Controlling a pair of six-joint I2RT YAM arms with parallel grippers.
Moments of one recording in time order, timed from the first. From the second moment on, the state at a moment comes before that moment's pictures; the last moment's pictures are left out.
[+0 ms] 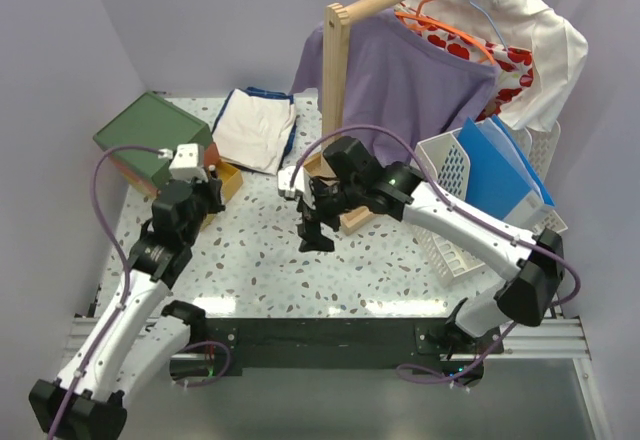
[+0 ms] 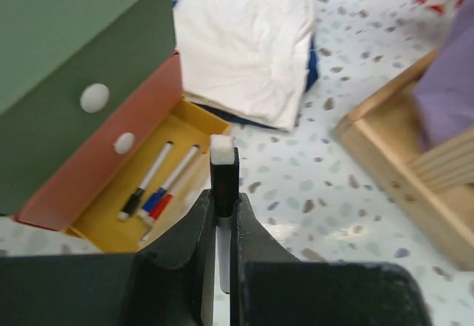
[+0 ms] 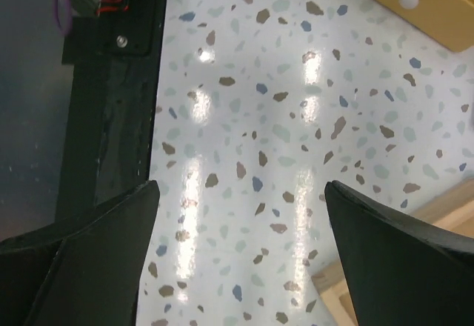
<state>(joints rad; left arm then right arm) -0.31 0.70 0.66 -0.23 -0.22 -0.26 0.90 1.51 1.44 -0.69 -0.59 -0.45</state>
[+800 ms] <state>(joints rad) -0.28 1.34 0.81 -0.04 -0.53 0.42 0.87 1.42 1.30 -0.79 -0.72 -0.69</state>
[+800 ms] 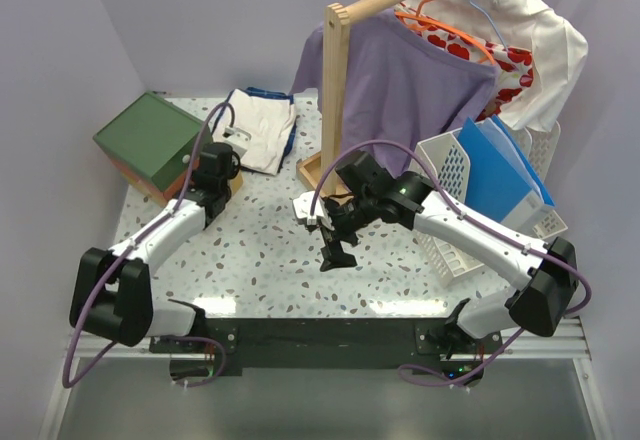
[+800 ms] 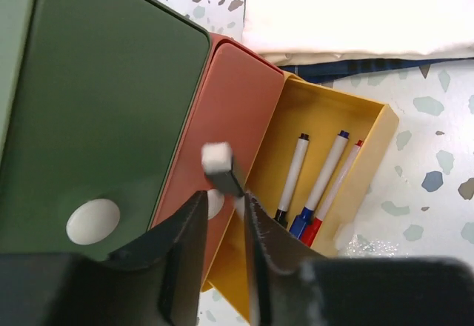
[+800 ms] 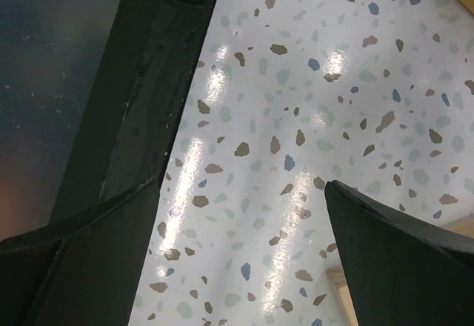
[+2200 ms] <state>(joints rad) -0.28 1.48 0.81 -0.18 -0.16 0.27 0.87 1.45 1.28 -0.79 -0.72 -0.70</state>
